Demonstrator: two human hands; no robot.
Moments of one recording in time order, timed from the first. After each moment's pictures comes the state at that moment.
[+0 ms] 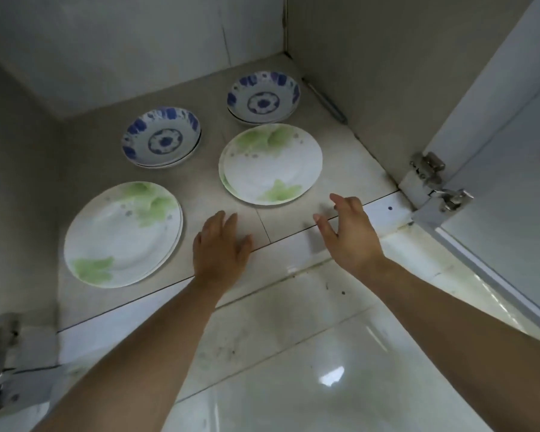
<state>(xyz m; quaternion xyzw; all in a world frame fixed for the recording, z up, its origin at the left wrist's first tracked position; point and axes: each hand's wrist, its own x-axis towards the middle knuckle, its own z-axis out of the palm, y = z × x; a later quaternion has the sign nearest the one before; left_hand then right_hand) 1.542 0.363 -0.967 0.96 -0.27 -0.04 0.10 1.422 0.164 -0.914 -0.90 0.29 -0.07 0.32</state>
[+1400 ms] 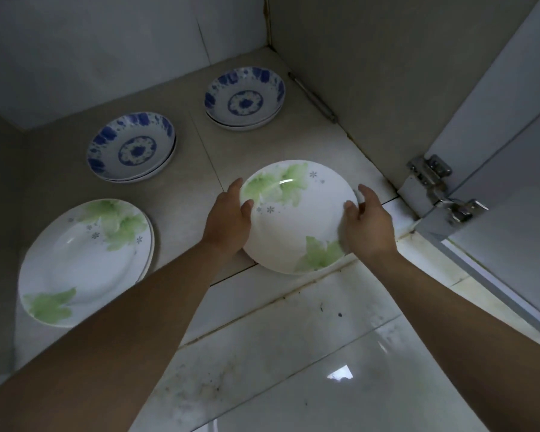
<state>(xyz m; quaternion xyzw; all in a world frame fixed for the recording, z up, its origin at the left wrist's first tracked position) 1.581 0.271 -0.926 0.92 -0.23 -0.15 0.29 1.443 0.109 -0.937 -0.78 0.43 -0.13 0.43</state>
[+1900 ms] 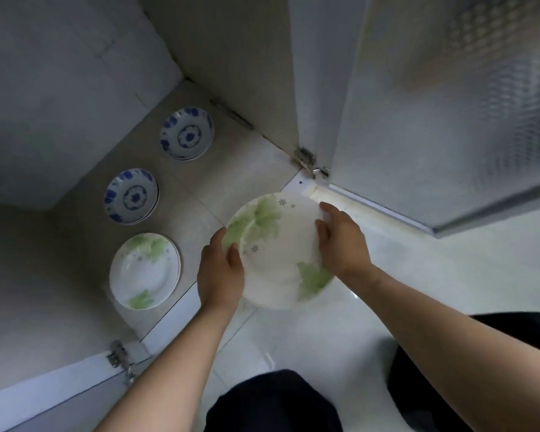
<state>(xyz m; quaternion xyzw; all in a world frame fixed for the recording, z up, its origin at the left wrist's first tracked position) 1.409 0.325 -0.699 0.92 -0.21 -0.21 0.25 1.274 0.183 -0.718 -0.76 0.51 -0.07 0.41</state>
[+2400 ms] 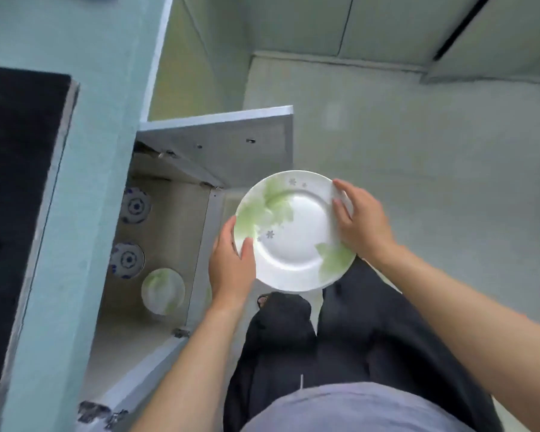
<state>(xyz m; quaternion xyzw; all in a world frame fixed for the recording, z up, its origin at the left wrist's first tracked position) 1.197 0.291 -0.225 0.81 -0.41 -0.36 0.20 0.990 0.230 -0.253 -0.61 0.68 -0.18 0.36</state>
